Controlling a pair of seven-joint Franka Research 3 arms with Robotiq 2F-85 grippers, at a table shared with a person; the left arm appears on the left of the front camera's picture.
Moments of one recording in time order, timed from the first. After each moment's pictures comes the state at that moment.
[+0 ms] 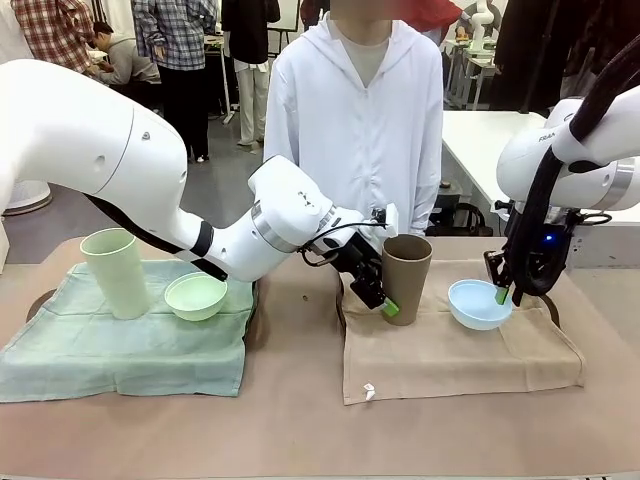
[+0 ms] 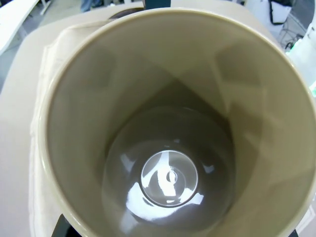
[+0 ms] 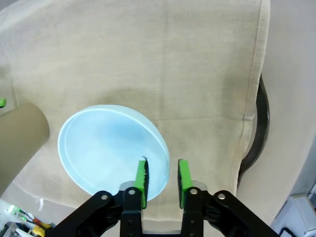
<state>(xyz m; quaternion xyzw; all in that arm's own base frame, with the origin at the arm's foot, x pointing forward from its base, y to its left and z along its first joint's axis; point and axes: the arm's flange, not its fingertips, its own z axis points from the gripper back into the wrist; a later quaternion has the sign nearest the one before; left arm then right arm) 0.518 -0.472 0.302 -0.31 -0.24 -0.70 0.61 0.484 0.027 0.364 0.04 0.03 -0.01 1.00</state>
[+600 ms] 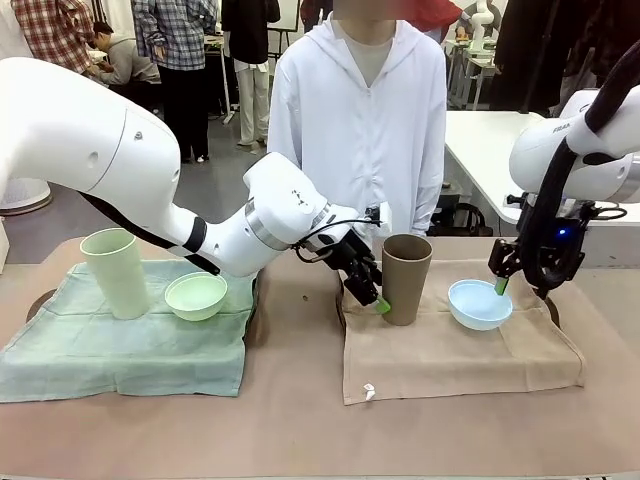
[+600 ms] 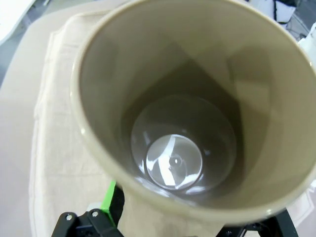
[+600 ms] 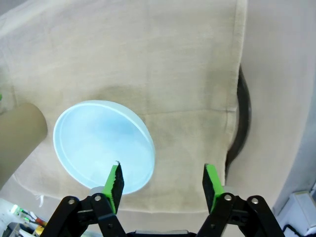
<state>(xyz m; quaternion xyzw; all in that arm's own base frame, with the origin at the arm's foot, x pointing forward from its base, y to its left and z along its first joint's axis) 0.525 -0.458 0.303 -0.30 -0.22 -0.69 0.63 0.481 0.009 0.380 0.04 0.03 -0.02 1.00</state>
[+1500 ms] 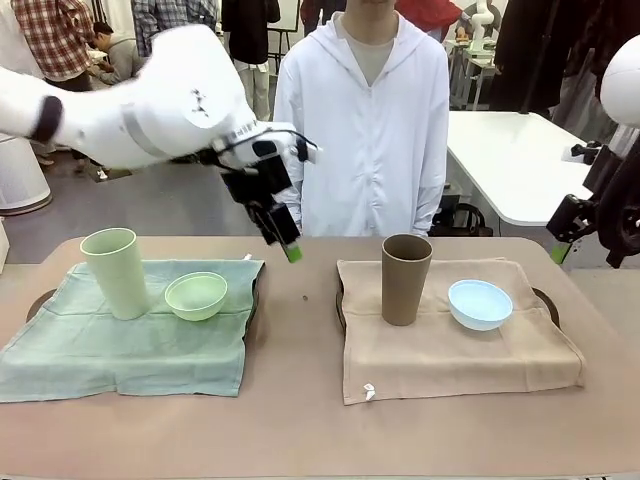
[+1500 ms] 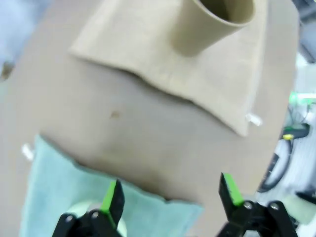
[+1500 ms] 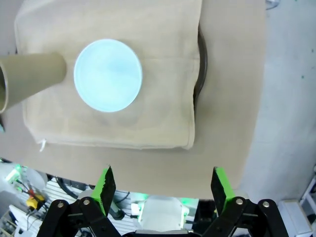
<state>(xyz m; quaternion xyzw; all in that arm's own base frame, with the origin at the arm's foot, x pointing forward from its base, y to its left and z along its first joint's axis) 0.468 -0.319 0.474 -0.14 -0.08 -0.47 0.87 0.408 -0.031 0.493 0.05 0.00 0.02 1.00</state>
